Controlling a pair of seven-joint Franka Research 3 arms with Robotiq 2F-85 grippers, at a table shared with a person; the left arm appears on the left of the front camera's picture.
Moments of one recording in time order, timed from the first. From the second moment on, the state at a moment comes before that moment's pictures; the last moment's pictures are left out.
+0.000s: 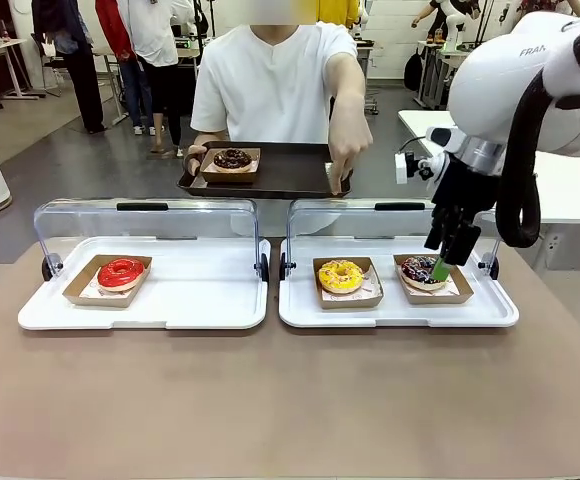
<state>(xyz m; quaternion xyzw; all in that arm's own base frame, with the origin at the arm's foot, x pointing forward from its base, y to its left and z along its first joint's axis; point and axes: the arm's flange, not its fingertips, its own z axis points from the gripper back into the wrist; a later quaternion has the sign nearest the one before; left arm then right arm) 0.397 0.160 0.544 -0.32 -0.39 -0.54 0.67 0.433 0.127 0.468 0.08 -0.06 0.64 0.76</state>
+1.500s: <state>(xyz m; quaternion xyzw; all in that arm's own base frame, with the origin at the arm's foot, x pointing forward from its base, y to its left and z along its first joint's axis) 0.398 0.160 0.544 -0.32 -0.39 -0.54 0.67 0.457 0.229 0.439 0.05 -0.03 0.75 0.66</state>
